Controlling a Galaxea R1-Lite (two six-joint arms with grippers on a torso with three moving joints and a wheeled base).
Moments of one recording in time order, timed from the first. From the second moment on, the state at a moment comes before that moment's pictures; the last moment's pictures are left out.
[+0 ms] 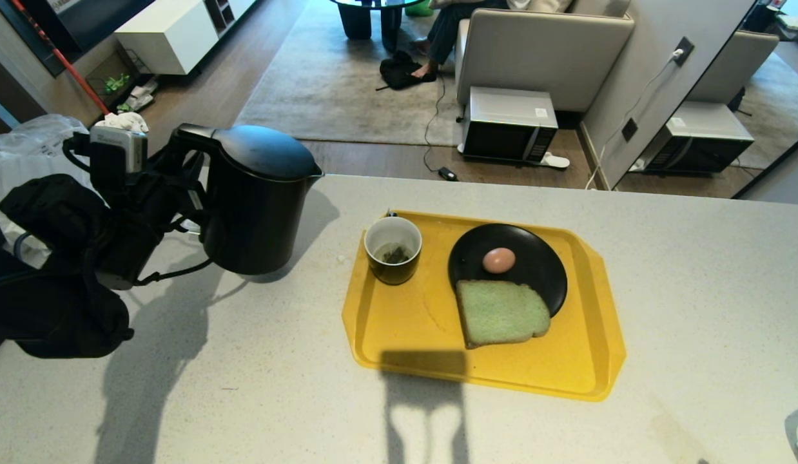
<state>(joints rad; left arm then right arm) -0.01 1.94 -0.90 -1.52 -0.10 0.20 0.00 0.00 0.00 -0.01 0.03 -0.06</state>
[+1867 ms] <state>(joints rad) -0.08 1.99 -0.68 -1.52 -0.04 0.22 0.00 0.00 0.00 -0.01 0.03 -0.06</state>
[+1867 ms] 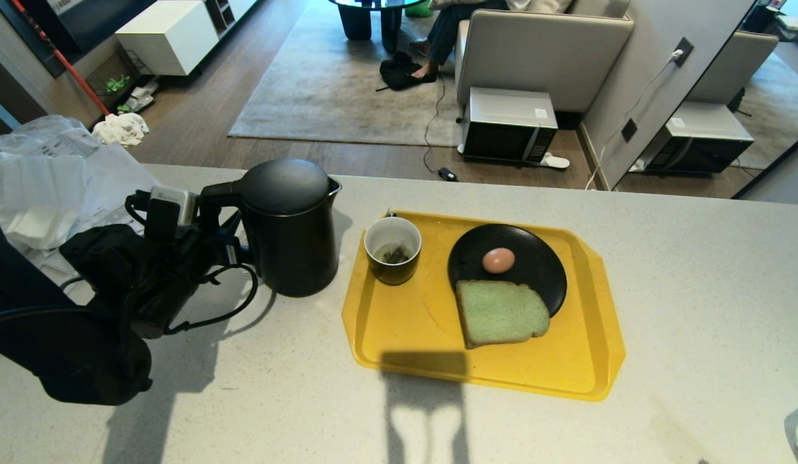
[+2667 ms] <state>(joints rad) -0.01 1.96 -0.60 -1.52 -0.04 0.25 0.00 0.00 0.00 -0.01 0.03 -0.06</state>
